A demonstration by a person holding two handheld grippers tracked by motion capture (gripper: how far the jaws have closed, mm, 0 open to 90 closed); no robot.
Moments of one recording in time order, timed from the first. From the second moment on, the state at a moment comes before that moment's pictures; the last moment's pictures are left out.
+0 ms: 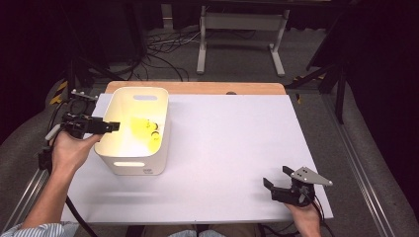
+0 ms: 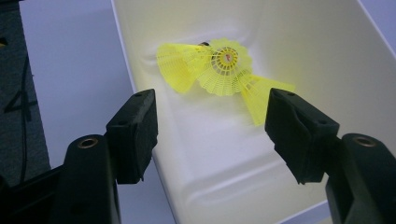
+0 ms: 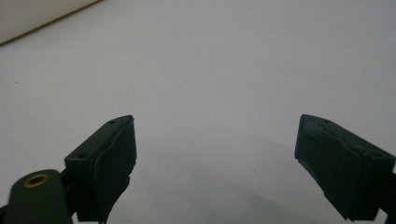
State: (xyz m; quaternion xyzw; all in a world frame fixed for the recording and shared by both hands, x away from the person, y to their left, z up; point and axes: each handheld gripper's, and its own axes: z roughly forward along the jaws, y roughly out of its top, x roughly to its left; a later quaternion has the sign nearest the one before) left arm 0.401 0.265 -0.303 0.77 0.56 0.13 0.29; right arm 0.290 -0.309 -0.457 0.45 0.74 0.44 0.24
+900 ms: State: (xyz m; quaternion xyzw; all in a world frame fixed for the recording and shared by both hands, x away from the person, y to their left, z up) left arm 0.397 0.291 -0.307 0.74 0.59 0.14 0.29; right arm 0.290 -0.309 -0.457 0.45 0.74 0.44 0.24
